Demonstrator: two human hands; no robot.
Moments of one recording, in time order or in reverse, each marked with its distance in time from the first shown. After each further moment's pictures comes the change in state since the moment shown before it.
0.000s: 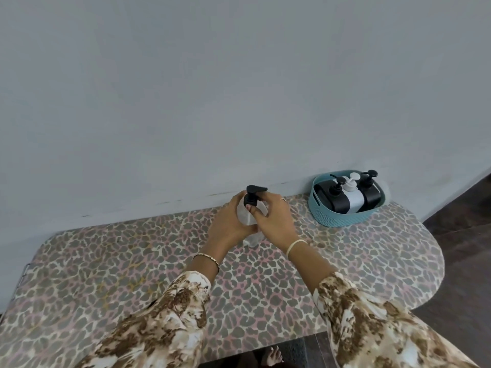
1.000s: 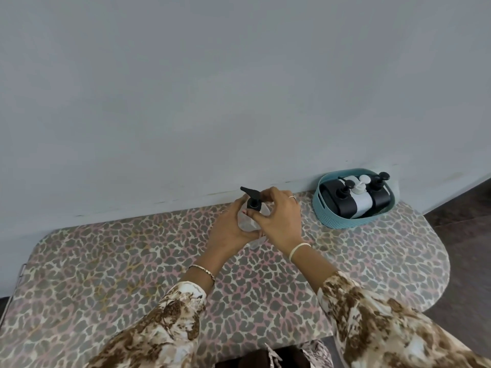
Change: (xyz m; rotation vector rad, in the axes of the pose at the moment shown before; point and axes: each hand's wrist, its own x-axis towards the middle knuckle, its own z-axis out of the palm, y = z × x) left_hand 0.014 -0.003 0.001 -0.061 -0.042 -0.023; right_hand 0.022 -0.006 -0.010 -0.157 0.094 -0.033
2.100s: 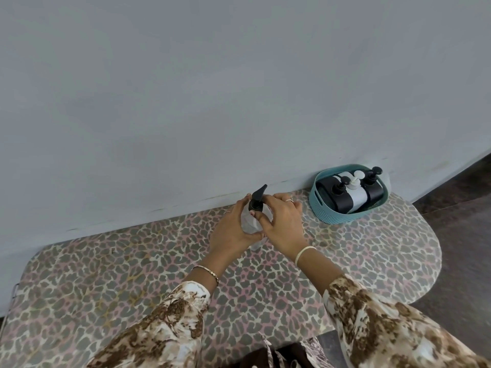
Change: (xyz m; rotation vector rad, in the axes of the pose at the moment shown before) left_hand 0.006 -0.003 -0.006 0.097 -0.026 0.093; right_hand -0.007 0.005 0.007 -0.163 -0.019 -0.088
